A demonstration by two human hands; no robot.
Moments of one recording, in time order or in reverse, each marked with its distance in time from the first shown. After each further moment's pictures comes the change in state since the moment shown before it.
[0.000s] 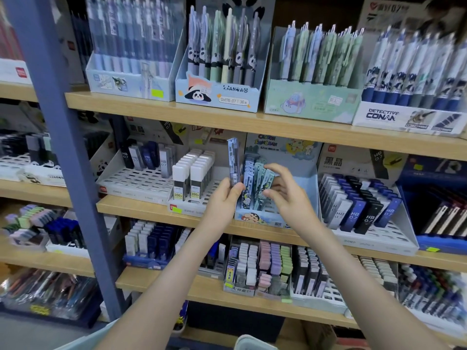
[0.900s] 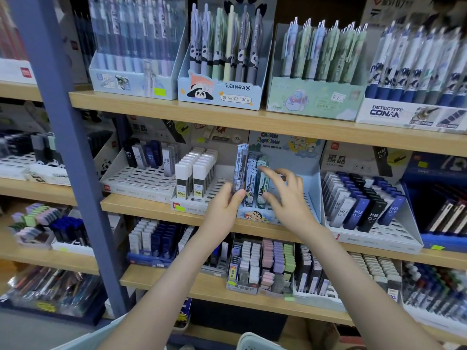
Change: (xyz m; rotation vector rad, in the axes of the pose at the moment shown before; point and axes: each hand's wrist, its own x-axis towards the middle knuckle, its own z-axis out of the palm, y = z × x) left_hand -0.012 -0.005 -0.003 0.043 -0.015 0.017; right_hand 0.003 0.022 0.011 -0.415 0.017 -0.046
